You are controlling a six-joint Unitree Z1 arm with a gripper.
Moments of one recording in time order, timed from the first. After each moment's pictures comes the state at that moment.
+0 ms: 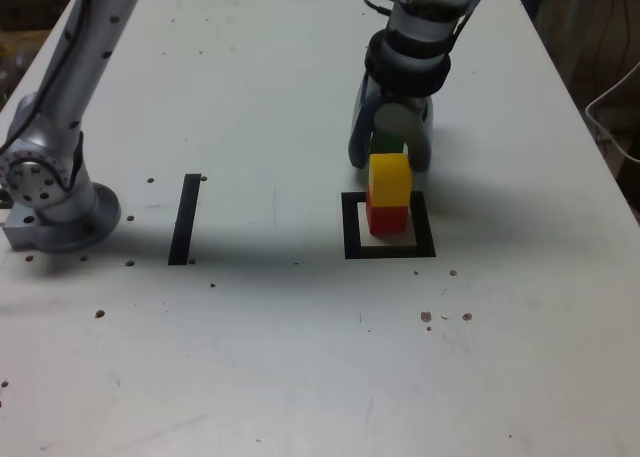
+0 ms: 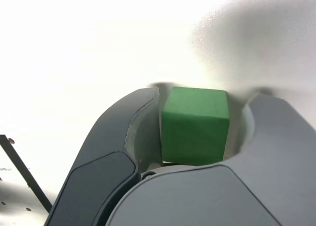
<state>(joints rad) 0.14 2.18 -1.63 1.20 0.18 0.26</state>
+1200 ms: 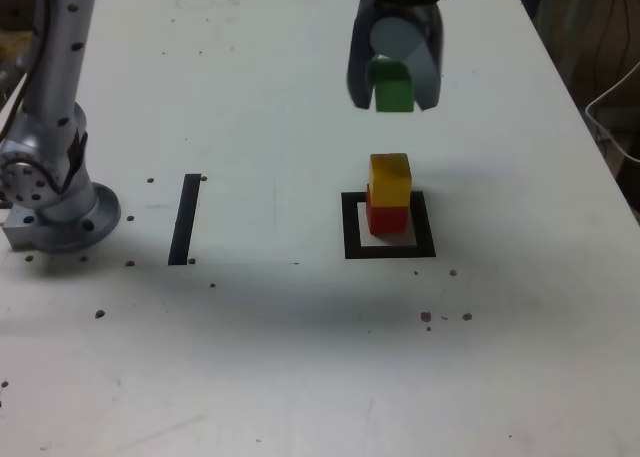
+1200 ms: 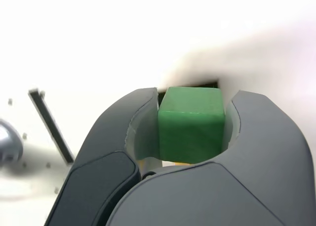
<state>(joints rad) 0.01 2.01 -1.86 1.51 0.17 0.15</state>
